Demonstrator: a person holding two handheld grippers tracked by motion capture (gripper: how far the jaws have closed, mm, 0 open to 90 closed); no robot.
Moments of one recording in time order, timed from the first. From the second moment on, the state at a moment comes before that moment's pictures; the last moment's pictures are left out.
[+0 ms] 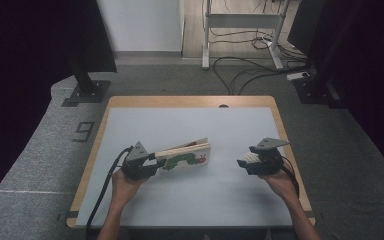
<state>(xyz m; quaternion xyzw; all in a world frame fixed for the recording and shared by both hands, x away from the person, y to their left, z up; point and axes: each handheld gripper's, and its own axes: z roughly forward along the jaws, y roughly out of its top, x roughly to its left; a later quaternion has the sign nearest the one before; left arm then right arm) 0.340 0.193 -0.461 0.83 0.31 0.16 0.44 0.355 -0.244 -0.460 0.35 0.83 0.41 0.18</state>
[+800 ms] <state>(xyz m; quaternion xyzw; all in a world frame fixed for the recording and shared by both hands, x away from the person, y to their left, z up) 0.342 0.194 -0.461 0.82 0.31 0.16 0.44 0.366 -0.314 -0.497 0.45 0.80 0.34 0.20</state>
